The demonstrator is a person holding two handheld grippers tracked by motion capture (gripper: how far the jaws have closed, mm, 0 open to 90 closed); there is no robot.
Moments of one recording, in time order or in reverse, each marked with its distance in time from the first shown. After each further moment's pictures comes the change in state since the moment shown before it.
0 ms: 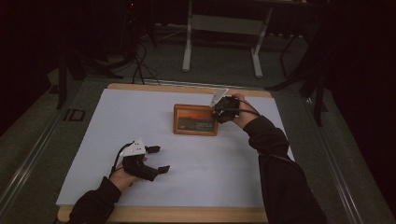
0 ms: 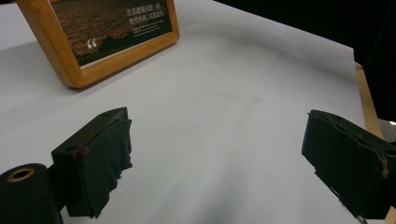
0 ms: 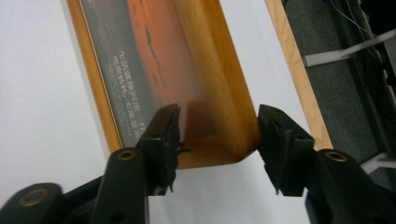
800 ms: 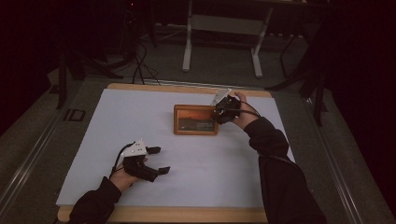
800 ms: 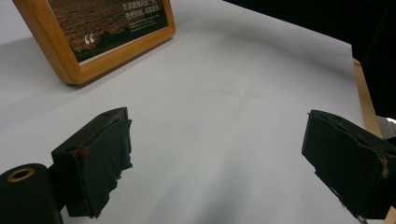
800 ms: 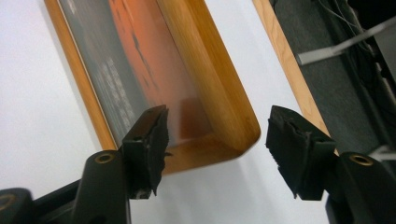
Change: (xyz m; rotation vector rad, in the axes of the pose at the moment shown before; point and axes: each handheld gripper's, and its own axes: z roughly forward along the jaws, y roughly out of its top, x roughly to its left) left arm -0.001 -0.001 0.002 0.013 -0.007 0.004; right arm 0.001 -0.005 0.002 -0.039 -0.030 0.071
